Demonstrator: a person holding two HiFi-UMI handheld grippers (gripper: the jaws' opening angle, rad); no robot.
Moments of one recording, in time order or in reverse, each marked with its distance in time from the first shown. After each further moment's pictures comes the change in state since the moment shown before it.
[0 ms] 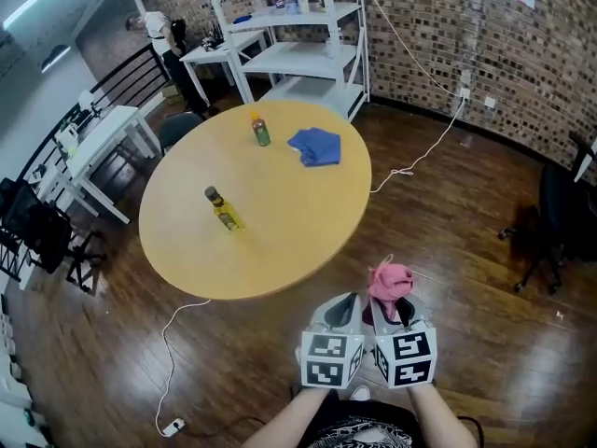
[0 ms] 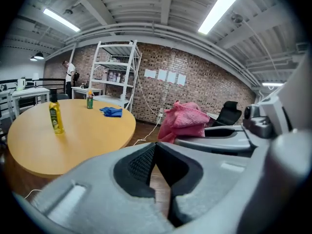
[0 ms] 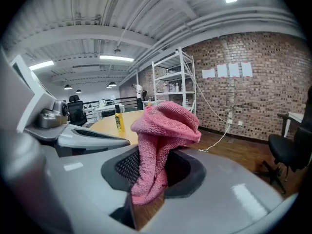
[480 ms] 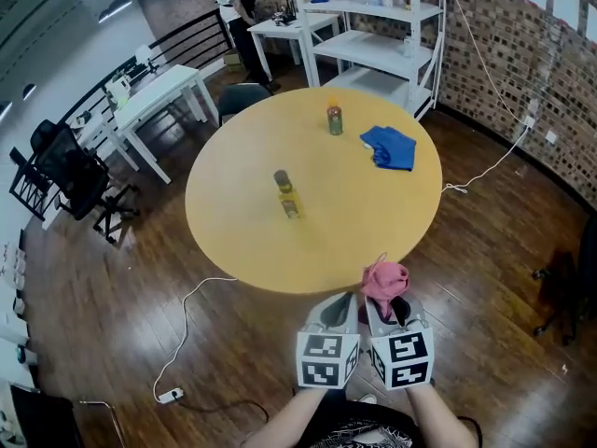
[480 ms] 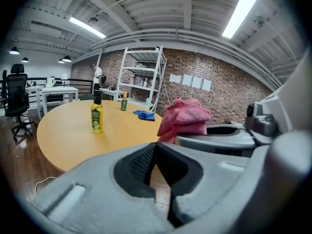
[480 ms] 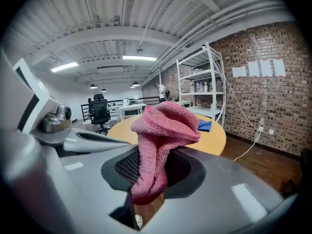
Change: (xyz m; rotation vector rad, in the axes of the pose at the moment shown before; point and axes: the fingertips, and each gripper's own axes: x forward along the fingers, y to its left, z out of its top) left arm -0.038 0.136 0.001 -0.137 -0.054 0.242; right arm 0.088 0.117 0.031 -0.121 -0.004 0.267
